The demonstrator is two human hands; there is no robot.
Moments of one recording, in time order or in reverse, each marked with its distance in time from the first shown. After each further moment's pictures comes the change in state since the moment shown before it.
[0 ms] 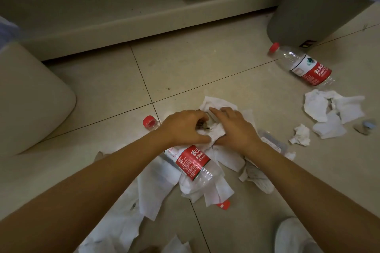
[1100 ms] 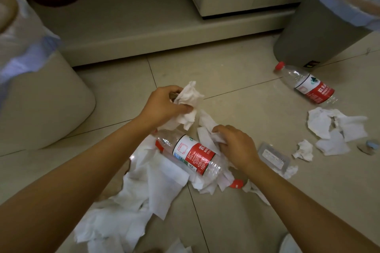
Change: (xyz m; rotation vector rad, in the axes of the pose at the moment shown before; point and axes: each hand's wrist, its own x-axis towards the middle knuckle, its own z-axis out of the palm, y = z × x) left_hand -0.037 -0.017 -0.073 -0.584 0.458 -0.211; right_hand -0.020 -0.026 0.004 0.103 0.231 -0.073
